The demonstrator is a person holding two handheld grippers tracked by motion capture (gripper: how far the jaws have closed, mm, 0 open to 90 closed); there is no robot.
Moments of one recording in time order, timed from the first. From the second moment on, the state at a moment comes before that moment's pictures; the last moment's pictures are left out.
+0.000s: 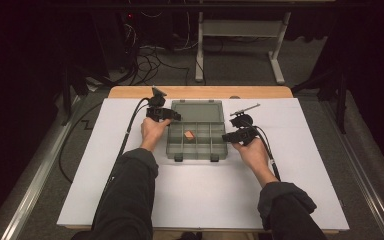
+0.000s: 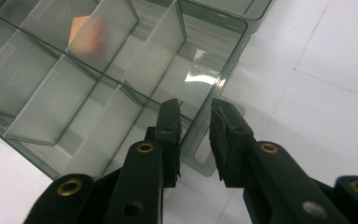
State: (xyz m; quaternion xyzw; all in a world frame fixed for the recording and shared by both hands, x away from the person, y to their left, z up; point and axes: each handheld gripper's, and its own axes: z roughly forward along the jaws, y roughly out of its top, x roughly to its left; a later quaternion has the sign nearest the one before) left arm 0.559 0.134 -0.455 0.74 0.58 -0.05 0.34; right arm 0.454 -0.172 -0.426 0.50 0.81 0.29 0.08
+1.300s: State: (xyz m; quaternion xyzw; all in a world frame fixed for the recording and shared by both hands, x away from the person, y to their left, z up) left arm 0.538 0.130 -0.425 0.78 0.53 0.02 0.33; right arm 0.453 -0.171 -0.425 0.50 0.81 0.28 0.09
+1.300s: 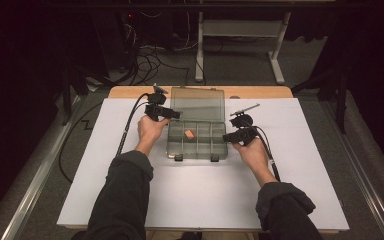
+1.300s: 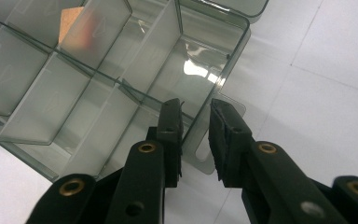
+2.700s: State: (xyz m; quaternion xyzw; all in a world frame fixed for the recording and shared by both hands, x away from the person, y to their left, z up) left arm 0.515 0.129 -0.406 0.81 0.48 0.08 0.32; right arm 0.451 -0.169 -0.426 0.51 0.81 0.28 0.09
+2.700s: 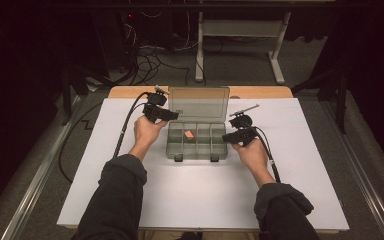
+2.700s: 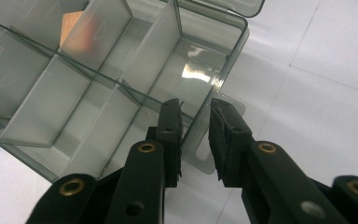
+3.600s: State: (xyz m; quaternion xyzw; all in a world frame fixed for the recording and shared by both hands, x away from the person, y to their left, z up) left arm 0.495 0.138 -0.404 0.81 0.47 0.06 0.34; right arm 0.449 -0.170 -0.428 0.51 0.80 0.29 0.09
